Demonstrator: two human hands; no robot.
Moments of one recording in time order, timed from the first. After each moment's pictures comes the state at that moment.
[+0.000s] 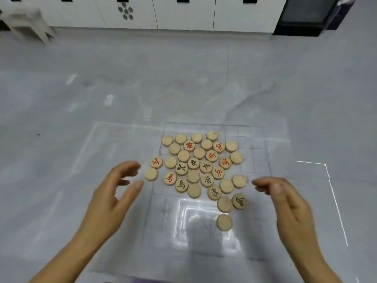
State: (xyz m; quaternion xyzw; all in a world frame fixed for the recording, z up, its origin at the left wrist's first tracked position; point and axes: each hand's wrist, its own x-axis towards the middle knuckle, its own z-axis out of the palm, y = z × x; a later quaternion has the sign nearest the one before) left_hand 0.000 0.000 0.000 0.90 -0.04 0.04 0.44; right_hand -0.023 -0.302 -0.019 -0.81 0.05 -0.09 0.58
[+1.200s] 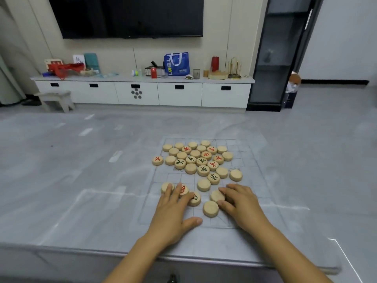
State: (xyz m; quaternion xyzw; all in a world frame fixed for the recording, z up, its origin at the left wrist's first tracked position) left_hand -0.076 -0.072 -0.141 0.97 -0.14 -0.06 0.19; right_hand -0.066 -0.273 -0.143 -0.97 -0.04 -0.03 0.23
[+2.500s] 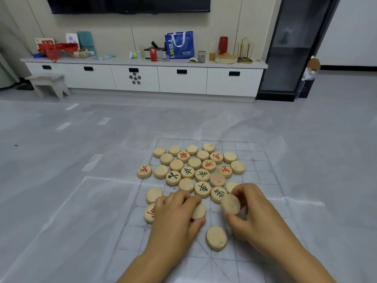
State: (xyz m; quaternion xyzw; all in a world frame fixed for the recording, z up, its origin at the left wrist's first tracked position) left_hand -0.005 -0.103 -0.149 0.96 -0.16 0.10 0.23; right_hand -0.014 -0.284 -0.121 -0.93 -0.06 -0.06 0.37
